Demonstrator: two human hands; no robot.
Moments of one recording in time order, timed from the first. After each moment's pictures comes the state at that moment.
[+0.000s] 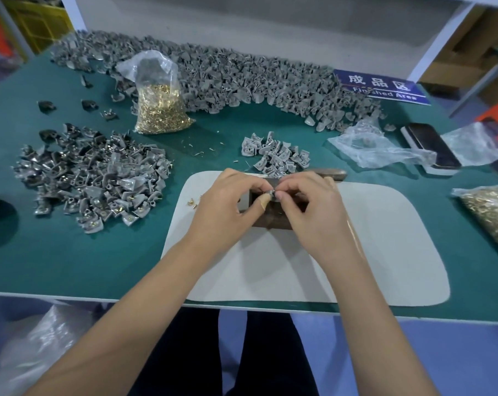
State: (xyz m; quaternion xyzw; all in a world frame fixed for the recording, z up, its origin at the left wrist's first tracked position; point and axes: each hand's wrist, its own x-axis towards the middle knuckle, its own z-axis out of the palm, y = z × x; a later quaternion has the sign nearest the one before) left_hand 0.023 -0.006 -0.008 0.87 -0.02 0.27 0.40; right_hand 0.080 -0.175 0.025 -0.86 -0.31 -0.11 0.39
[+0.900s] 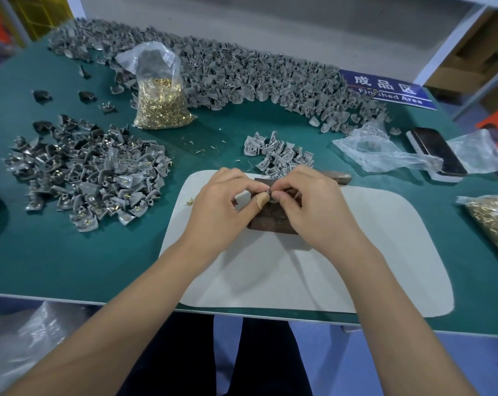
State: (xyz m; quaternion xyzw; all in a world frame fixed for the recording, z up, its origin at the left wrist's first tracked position) left_hand 0.024 -0.002 -0.011 0.84 0.02 0.29 0.45; right_hand 0.096 -0.165 0.046 -0.88 -0.38 -0.03 0.28
